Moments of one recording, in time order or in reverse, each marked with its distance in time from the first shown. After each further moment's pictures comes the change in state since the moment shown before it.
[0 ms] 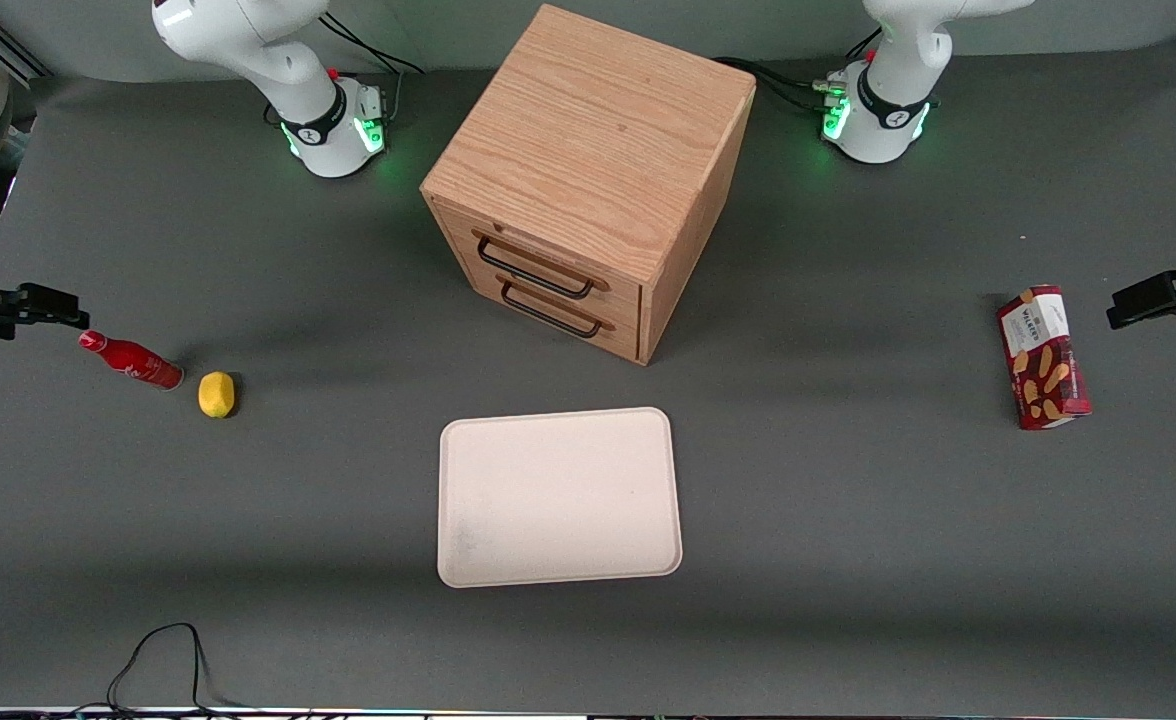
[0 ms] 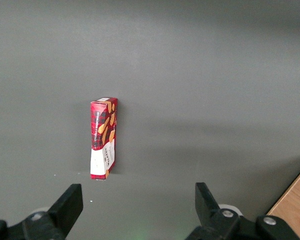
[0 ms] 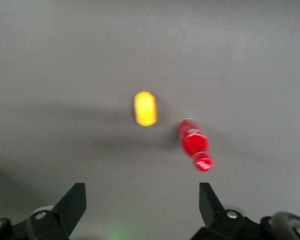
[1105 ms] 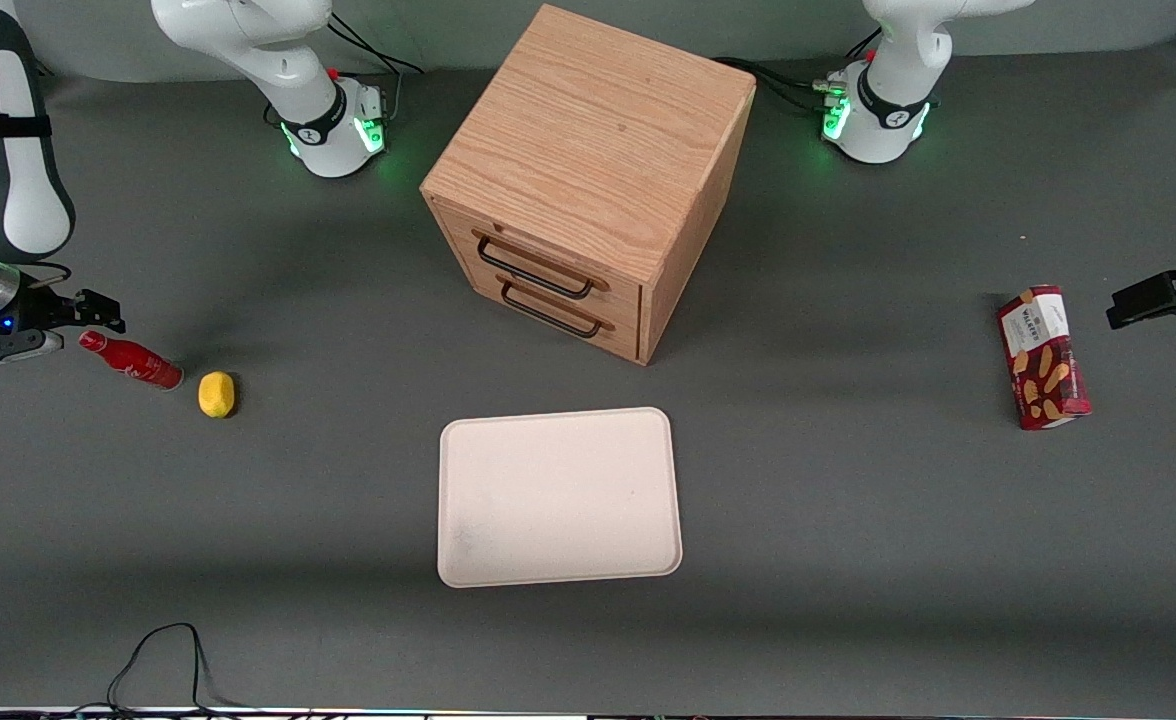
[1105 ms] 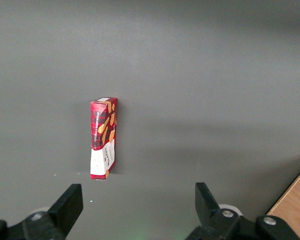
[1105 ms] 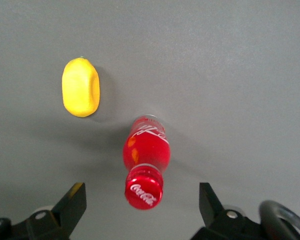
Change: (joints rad) arm -0.237 0.001 0.092 -0.429 -0.010 0.551 -0.264
